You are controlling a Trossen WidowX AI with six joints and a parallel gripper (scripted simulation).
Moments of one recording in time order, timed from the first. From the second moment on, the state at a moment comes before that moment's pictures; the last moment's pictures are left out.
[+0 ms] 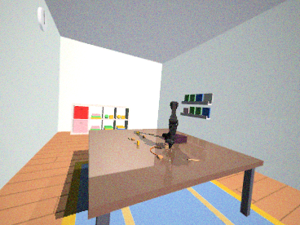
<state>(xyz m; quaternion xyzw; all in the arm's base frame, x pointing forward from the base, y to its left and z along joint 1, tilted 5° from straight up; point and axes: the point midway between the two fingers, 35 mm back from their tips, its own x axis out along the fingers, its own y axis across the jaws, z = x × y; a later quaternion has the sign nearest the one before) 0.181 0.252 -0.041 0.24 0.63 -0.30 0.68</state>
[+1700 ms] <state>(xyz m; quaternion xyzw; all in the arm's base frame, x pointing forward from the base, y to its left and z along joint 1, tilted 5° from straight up) 0.142 0.290 -0.045 0.23 0.62 -0.29 0.69</state>
